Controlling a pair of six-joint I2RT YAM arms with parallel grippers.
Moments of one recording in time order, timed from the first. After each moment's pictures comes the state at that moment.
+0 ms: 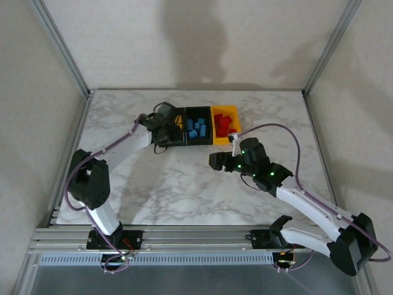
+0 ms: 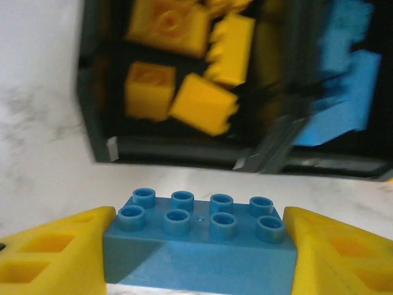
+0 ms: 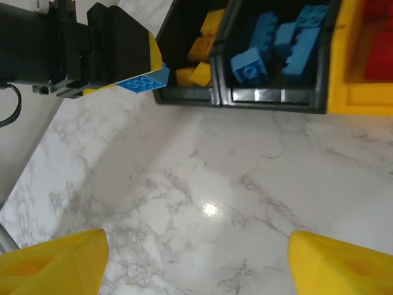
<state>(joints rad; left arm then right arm) -0.51 1.76 1.43 -0.72 -0.16 -0.69 0.67 1.01 0.72 -0.25 -0.14 0.53</state>
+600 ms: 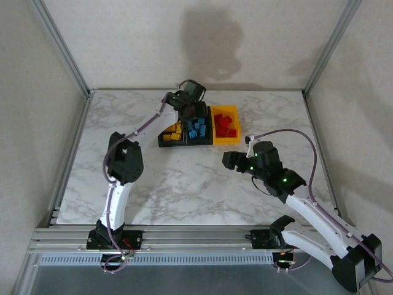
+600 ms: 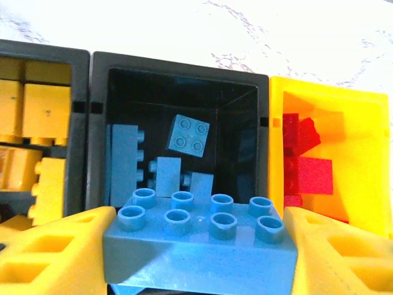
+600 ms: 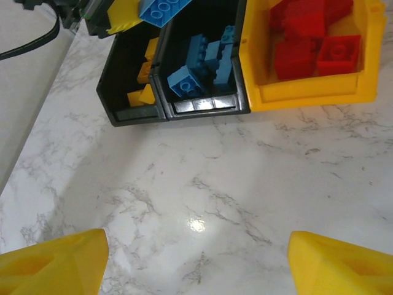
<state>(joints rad) -0.56 2.22 2.09 -0.79 -0.14 -0.72 0.59 0.88 0.68 -0.37 -0.08 0.57</state>
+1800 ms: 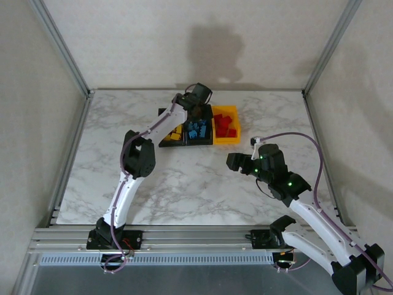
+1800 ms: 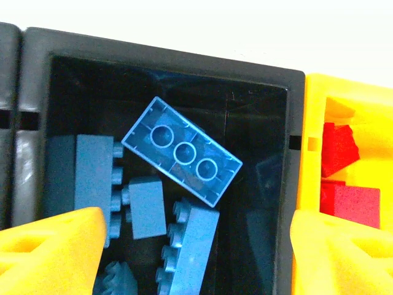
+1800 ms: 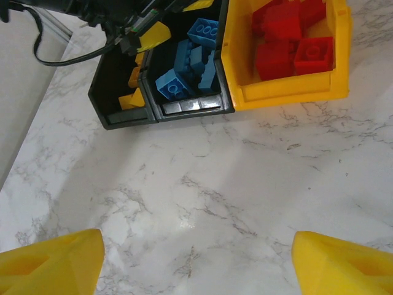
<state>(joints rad) -0.56 2.40 2.27 -0.86 -0.14 -0.75 0.56 0.81 0.66 -0.42 -0.07 0.57</state>
